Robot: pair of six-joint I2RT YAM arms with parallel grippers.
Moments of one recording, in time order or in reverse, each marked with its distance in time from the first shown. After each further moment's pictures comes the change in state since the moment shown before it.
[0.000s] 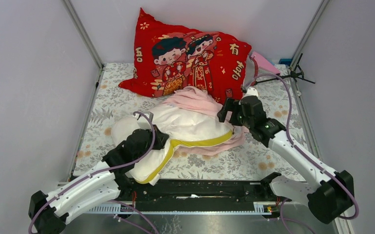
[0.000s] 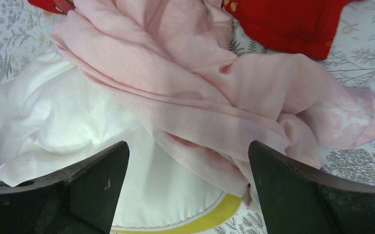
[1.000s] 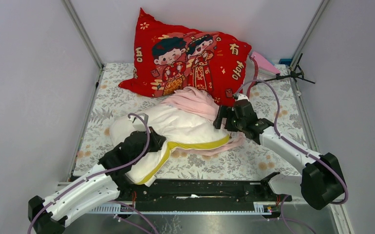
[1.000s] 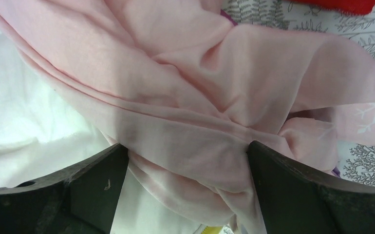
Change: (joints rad) left arm 0.000 -0.070 0.004 -0.105 -0.029 -0.084; right arm 0.000 0.124 -0.059 0.053 -0.061 -0.003
